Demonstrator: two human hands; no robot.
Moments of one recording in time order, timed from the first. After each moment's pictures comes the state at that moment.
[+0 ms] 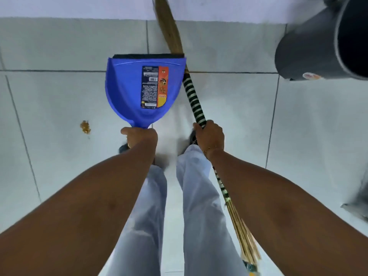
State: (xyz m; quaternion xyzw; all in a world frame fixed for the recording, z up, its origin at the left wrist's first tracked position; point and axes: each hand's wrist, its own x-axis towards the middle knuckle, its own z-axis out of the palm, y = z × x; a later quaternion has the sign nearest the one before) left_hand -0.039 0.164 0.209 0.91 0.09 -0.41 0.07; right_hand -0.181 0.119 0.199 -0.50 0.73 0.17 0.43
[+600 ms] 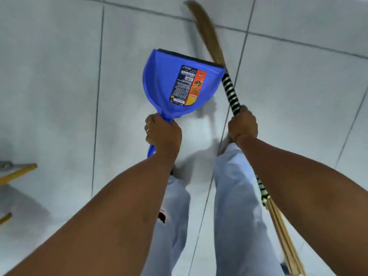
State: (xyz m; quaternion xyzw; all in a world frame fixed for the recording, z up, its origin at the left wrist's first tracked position) left_hand 0.141 0.472 0.183 0.93 -0.07 -0.34 0.08; right_hand 0.000 0.365 0.159 -0.62 0.69 0.21 0.31
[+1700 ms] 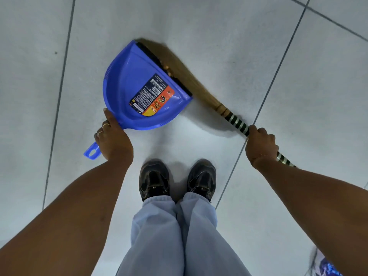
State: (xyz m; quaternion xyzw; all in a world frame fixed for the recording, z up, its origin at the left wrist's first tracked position) left_hand 0.244 0.609 -0.054 0.94 -0.17 -0.28 -0.06; right_hand -0.013 0.409 -0.019 -0.71 0.57 0.37 0.14
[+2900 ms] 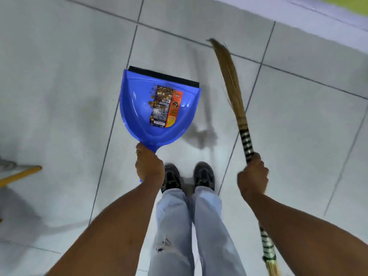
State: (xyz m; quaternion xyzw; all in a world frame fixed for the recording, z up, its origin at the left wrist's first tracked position) left_hand 0.208 0.568 0.196 0.93 -0.02 -0.34 0.11; right_hand 0.002 0.459 0.209 -0.62 0.71 0.21 0.24
